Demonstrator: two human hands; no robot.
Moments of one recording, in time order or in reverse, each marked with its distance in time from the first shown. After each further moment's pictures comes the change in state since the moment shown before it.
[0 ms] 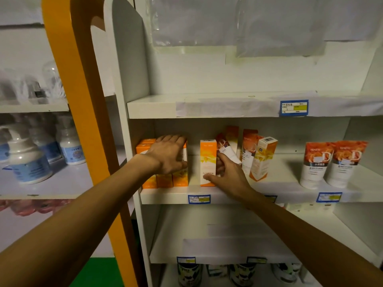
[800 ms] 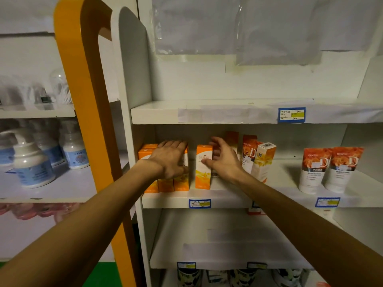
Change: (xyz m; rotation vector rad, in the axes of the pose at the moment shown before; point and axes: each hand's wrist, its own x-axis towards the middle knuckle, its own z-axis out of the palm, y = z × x) left_hand -0.002 0.001 0.000 -0.027 0.017 -0.006; right_hand 0.032 -0.042 -0.014 0.235 0.017 0.013
